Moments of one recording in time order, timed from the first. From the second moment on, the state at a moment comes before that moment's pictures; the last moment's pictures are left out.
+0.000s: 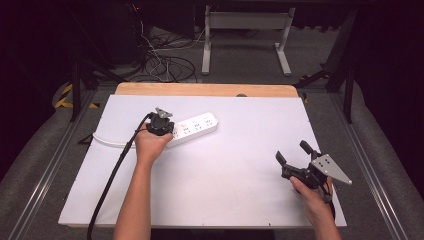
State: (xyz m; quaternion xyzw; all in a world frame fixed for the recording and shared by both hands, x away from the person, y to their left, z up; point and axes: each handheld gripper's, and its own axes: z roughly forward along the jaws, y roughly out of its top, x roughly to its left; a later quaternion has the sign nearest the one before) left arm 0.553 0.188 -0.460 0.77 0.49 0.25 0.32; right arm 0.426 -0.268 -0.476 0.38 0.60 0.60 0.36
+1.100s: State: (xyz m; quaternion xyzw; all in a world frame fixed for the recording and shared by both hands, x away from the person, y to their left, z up) left arm 0.552 0.180 -0.463 0.77 0.49 0.25 0.32; right arm 0.421 -0.273 -0.476 0.39 0.60 0.60 0.36
